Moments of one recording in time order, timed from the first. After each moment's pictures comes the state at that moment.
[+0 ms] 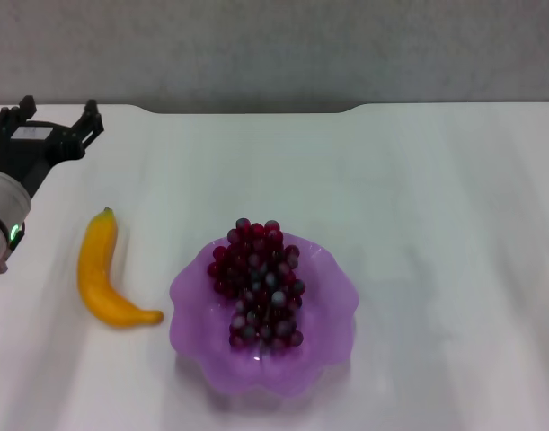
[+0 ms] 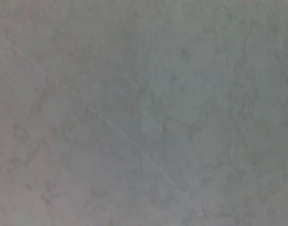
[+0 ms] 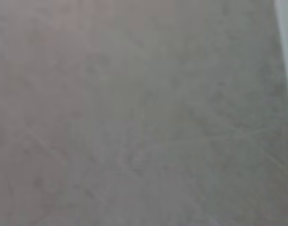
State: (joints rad) left arm -0.29 -2.03 1.75 0.94 -0.50 0.36 0.09; right arm 0.29 2.00 -2.00 -0.78 0.89 -0.87 -0.24
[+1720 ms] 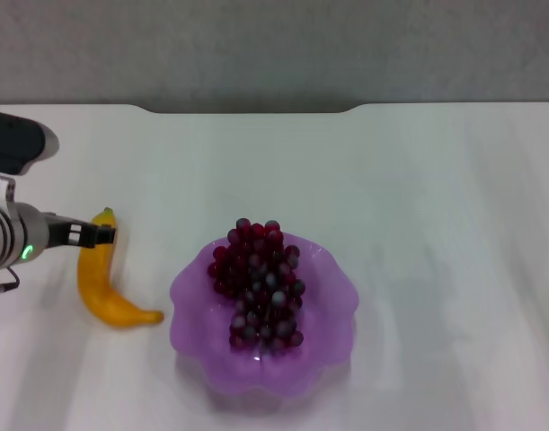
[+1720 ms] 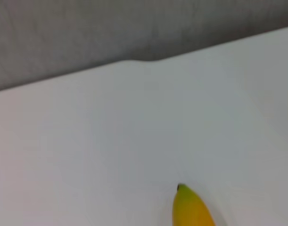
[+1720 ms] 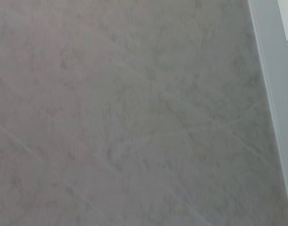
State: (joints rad) left arm -0.47 -2.03 1.55 1.04 -0.24 -0.64 0.03; right arm 0.29 2.00 -1.97 -0.74 0.88 -0.87 -0.18
